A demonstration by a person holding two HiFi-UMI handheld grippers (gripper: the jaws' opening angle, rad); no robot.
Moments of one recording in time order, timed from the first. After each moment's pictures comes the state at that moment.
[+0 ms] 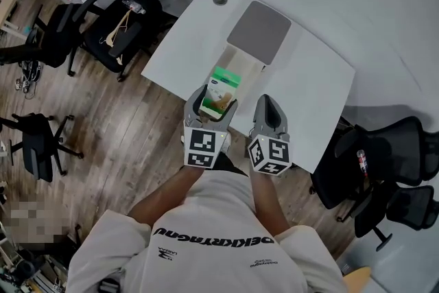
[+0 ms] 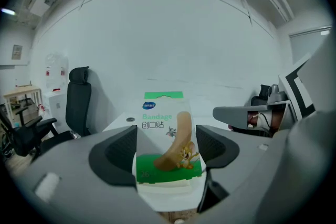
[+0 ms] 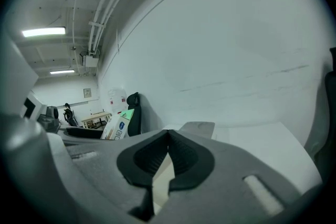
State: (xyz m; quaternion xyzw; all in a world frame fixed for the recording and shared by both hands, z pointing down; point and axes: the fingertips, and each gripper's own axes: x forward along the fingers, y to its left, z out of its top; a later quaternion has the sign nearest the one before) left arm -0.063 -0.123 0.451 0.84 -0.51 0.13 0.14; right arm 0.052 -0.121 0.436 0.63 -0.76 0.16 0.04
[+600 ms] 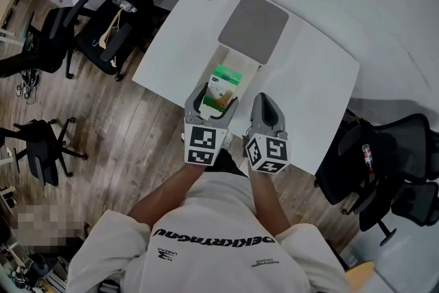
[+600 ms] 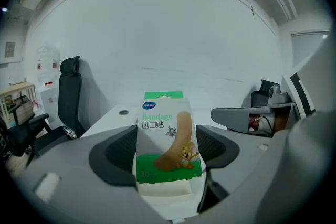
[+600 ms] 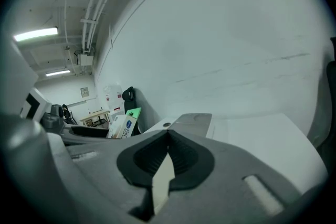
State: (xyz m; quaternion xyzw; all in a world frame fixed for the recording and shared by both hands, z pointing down) left arm -0.029 -0.162 0.489 0.84 -0.48 0.16 0.16; right arm 0.073 -0.154 0.477 0.63 -0.75 0.19 0.06
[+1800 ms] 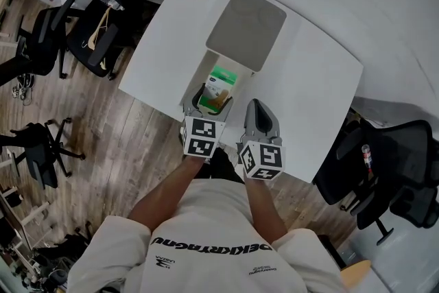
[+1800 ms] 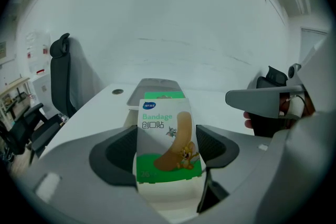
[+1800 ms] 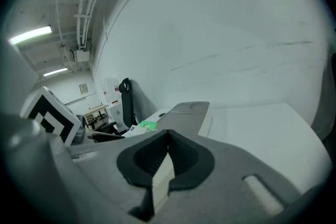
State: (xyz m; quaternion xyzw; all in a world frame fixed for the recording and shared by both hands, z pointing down) left arm -0.001 -0.205 0.585 0.82 -0.46 0.25 0.22; right arm 0.091 -0.182 0.528 0.62 -0.75 0.23 0.08
